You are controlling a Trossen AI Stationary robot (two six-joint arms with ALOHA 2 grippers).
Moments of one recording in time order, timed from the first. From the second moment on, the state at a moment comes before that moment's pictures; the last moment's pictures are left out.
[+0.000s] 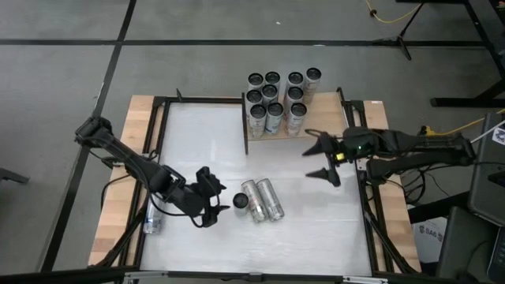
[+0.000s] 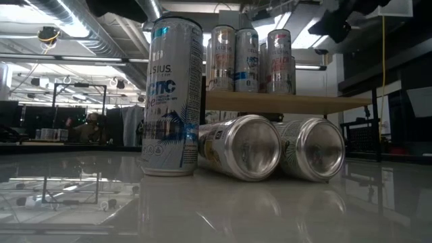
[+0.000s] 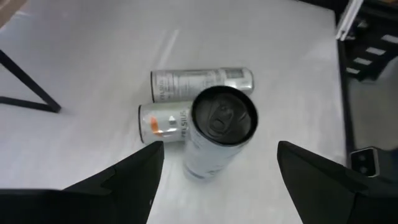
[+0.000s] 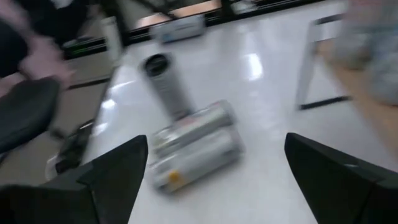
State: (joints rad) left arm -0.54 1.38 1.10 -0.56 -0.50 -0.70; right arm 0.03 0.85 0.82 -0.45 -0.15 0.21
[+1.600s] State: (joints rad) left arm -0.50 1.67 1.10 -0.27 -0.59 -0.70; right arm 0.24 0.85 0.82 -0.33 -0.14 0.27
